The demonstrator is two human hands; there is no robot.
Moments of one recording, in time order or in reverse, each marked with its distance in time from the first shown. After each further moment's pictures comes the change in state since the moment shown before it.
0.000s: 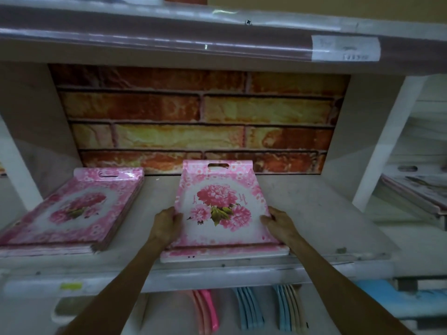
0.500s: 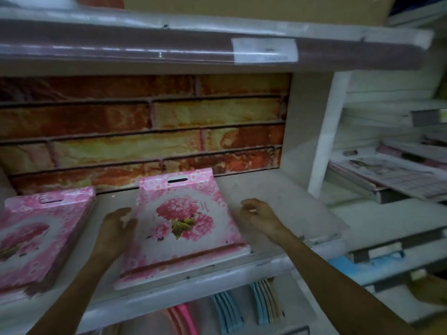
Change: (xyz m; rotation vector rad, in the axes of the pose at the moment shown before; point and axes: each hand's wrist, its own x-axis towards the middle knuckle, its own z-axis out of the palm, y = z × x) left_hand -0.004 0.015 -0.036 -0.052 0.112 0.132; right_hand -0.013 0.005 -0.036 0.164 0.078 -0.011
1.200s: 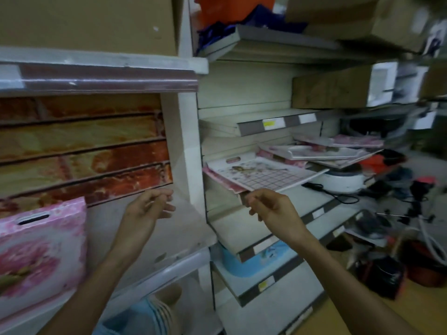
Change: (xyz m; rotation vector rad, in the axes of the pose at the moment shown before) left_hand -0.122 0.355 0.192 -0.761 -0.317 0.241; right_hand -0.152 0.076 -0.335 0.096 0.389 -0.212
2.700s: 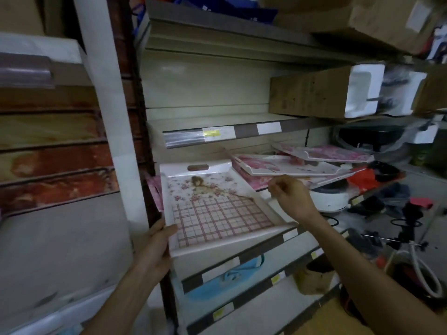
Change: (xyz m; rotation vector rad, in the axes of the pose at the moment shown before) left_hand 0.048 -0.044 0.253 -0.726 -0.081 -0.622; right_hand 0.155 0.119 -0.229 -0.412 0.080 0.027
